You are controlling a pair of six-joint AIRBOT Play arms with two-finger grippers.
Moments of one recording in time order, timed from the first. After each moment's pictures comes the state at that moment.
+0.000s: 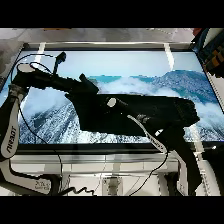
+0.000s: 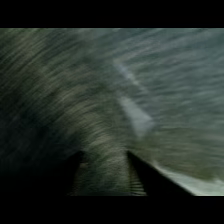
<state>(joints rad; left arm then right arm) 0.02 -1.63 1.55 0.43 -1.59 -0.99 0.64 -2.07 1.65 -0.63 0.79 2.26</state>
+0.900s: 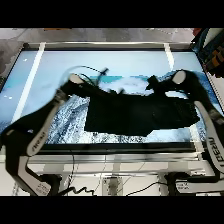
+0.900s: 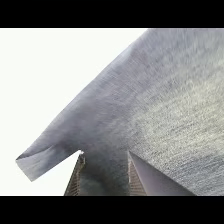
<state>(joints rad) -0.43 -1.80 1.55 0.41 -1.30 -1.04 0.06 -1.46 1.40 -1.26 1.04 2.41</state>
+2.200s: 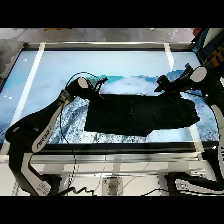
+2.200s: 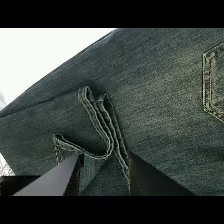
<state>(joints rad) -0.39 -1.85 1.58 0.87 -1.24 -1.35 0.01 -1.36 1.39 -1.25 1.21 2.18</state>
